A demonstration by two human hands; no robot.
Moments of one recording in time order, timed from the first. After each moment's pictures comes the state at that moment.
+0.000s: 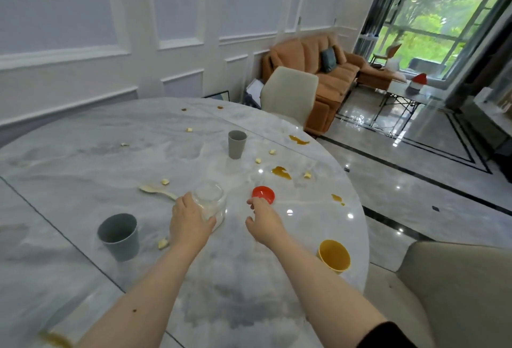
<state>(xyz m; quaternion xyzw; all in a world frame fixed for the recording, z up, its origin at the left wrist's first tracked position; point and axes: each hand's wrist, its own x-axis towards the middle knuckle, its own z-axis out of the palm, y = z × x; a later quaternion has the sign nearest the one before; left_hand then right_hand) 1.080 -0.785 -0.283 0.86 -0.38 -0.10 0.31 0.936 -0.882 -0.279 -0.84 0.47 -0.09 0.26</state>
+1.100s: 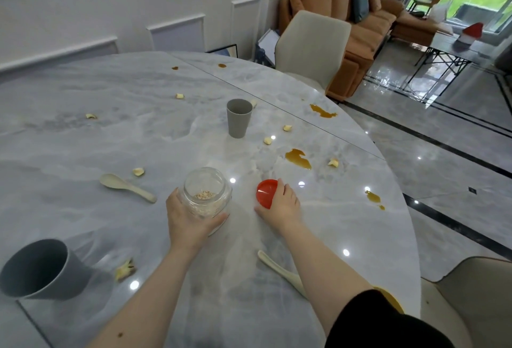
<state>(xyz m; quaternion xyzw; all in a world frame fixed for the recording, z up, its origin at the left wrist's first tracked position) 1.114 -0.912 -0.395 0.79 -0.26 -0.15 0.53 0.971 -1.055 -0.413 -0.78 0.58 -0.04 0.22</state>
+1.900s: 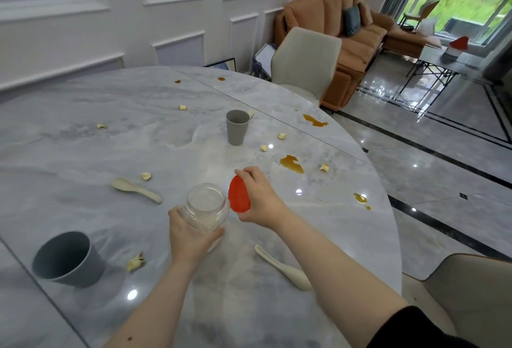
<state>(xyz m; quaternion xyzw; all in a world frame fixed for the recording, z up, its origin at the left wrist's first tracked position) 1.091 -0.877 -0.379 0.82 -0.22 -0.15 0.50 0.977 -1.009 -0.317 -0.92 0.29 -0.11 0.25</state>
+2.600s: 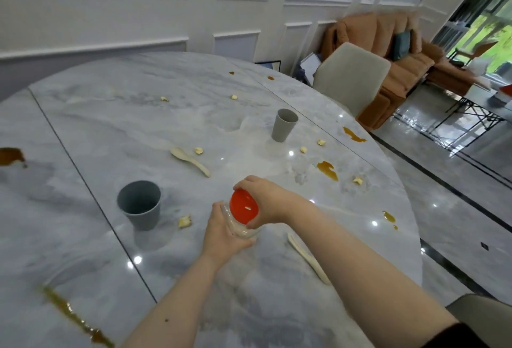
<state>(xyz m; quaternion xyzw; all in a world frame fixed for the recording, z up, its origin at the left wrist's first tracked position) 1.087 -0.810 -0.397 0.78 -0.29 -0.22 0.51 1.032 -0.922 -0.262 -0.96 0.17 0.14 0.15</state>
